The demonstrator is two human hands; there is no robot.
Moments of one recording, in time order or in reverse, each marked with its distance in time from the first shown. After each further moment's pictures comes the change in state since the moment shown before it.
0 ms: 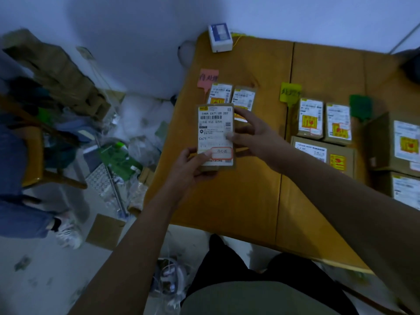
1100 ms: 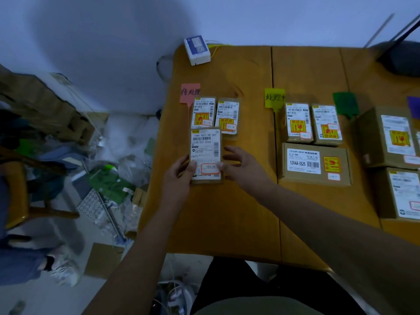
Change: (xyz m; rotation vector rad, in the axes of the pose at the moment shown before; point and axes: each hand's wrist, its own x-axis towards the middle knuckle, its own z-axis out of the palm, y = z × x) left_hand 0.059 -0.012 0.001 0.262 0.206 0.156; right_hand 0.019 0.054 0.020 0.004 0.283 0.120
